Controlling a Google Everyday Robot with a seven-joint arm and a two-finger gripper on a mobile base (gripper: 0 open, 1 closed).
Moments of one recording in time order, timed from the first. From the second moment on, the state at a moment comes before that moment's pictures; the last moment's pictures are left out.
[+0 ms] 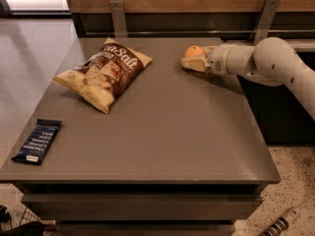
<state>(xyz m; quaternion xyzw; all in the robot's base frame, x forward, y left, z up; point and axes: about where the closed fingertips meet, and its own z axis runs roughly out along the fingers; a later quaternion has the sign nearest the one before) 0.768 -0.137 0.837 -0.33 0.74 0.21 0.55</state>
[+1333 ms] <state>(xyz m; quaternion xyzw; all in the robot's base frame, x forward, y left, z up) 0.758 -0.132 0.846 -0.34 0.74 0.21 0.55</state>
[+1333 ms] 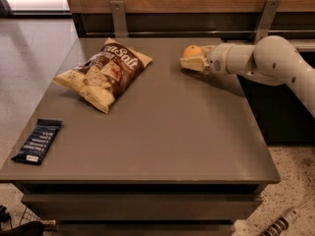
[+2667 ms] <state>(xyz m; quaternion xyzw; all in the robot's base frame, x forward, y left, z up) 0.585 -0.056 0.900 -0.44 0.70 0.16 0.54</state>
